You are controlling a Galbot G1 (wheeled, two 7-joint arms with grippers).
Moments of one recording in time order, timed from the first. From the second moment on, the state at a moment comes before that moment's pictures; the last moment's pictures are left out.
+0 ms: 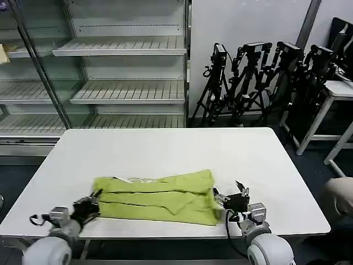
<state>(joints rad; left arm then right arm) 1.41 -1.09 -0.72 -2.00 -0.45 0.53 0.01 -1.31 1.29 0.40 2.11 0.23 -0.56 0.06</state>
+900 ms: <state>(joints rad) 1.37 -1.08 -0.77 -2.14 -0.28 0.55 0.23 -1.34 1.30 0.40 2.14 0.21 -0.53 0.06</state>
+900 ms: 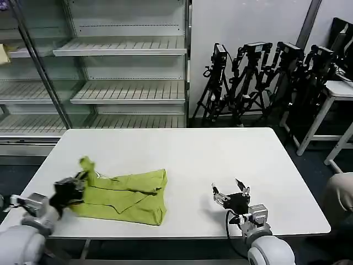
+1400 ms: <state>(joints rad) 1.31 -1.22 -0.47 -2.15 -0.29 0.57 0.15 -1.34 1.29 0.41 2.15 0.20 -0.53 0.06</state>
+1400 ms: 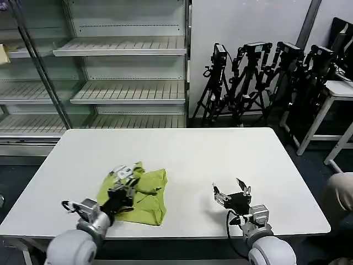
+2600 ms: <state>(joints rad) 1.38 -1.28 -0.53 -2.14 -0.27 0.40 0.15 -1.26 1.34 0.39 2.10 0.17 -0.52 0.04</state>
